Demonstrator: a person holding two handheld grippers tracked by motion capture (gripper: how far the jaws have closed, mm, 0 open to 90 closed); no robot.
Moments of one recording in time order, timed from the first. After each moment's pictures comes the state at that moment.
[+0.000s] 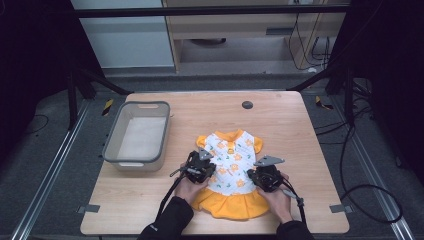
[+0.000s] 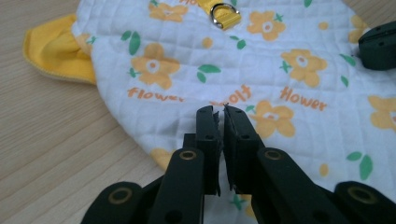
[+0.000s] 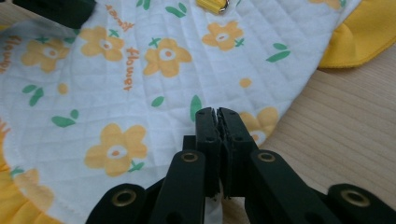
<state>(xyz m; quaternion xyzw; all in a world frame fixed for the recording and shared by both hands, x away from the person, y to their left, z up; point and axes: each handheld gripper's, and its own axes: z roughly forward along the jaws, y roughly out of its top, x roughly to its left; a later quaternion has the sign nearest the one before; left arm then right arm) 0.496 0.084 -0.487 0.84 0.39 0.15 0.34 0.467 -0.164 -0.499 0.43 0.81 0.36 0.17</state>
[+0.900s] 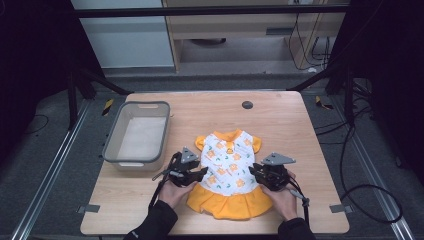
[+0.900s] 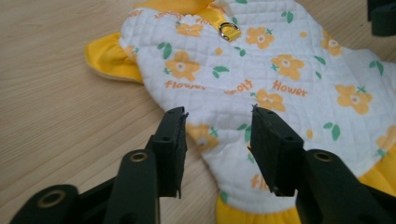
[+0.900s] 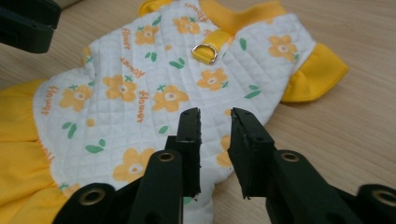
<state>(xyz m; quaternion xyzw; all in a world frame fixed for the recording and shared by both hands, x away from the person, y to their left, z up) 0.470 0.130 -0.459 0.83 0.38 0.16 0.38 0.456 -0.178 -0.472 0.42 0.78 0.41 0.20</state>
